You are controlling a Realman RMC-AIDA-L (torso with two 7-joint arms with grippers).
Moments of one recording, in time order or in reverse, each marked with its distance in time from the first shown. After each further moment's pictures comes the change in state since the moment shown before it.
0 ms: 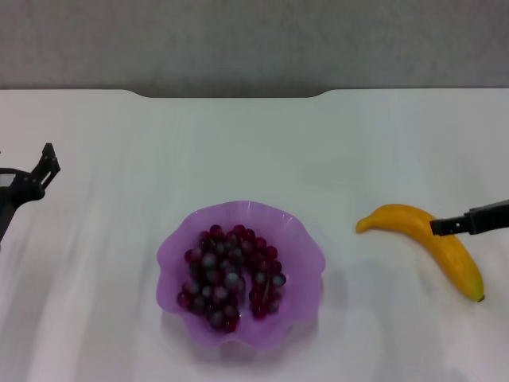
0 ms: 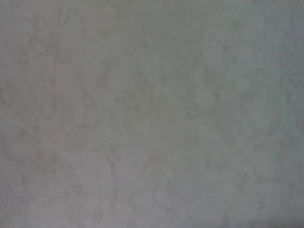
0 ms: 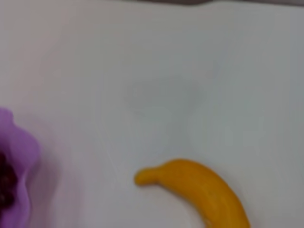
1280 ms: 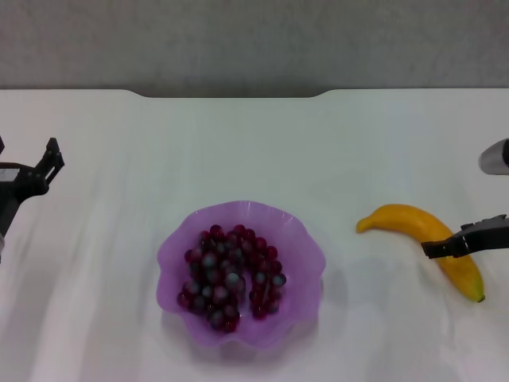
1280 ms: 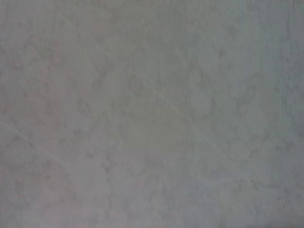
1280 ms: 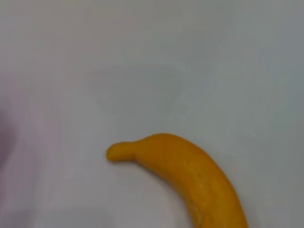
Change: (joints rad) left arm -0.011 -0.001 0.000 0.001 0.000 0.003 0.002; right arm 0.040 0.013 -0.151 -0.223 -0.024 -0.292 -0.046
